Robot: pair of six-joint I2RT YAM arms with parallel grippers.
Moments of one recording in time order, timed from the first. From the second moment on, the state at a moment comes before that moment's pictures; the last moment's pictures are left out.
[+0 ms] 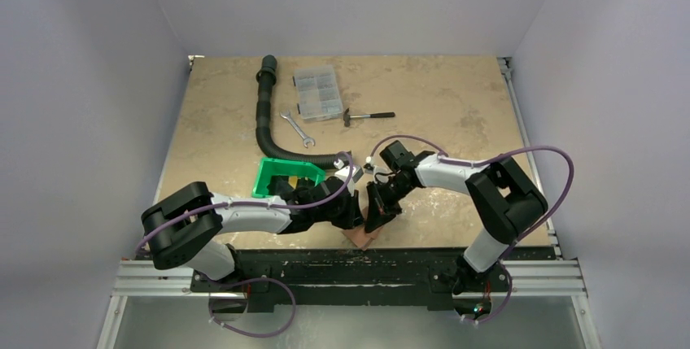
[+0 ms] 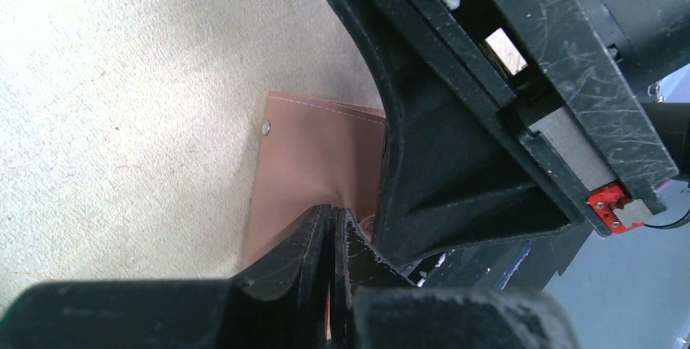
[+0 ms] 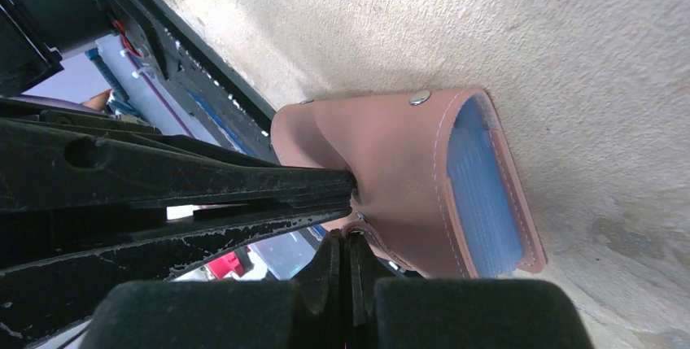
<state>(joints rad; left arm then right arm) -1.07 1.49 0.61 0.18 0.03 -0.74 0.63 1.66 0.82 -0.50 -0.76 0.44</state>
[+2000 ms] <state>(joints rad) -1.06 1.48 0.59 0.20 0.03 -0.74 0.64 1.66 0.81 -0.54 -0.62 0.83</state>
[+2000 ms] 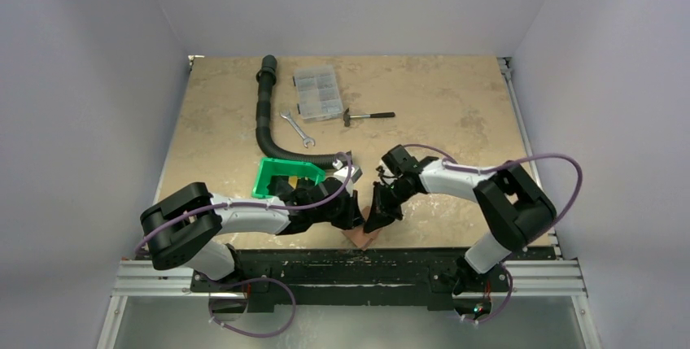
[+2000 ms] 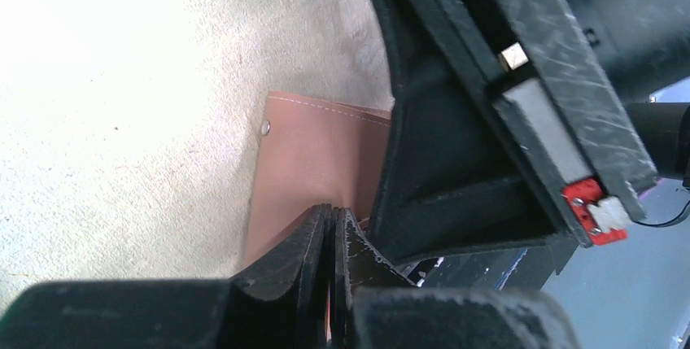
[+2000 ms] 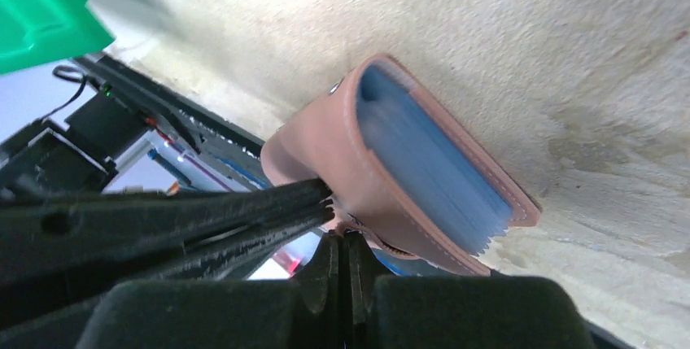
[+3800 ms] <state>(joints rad) -1.05 1.48 0.56 0.25 0.05 -0.75 0.60 1.33 0.85 -0.80 -0.30 0.58</state>
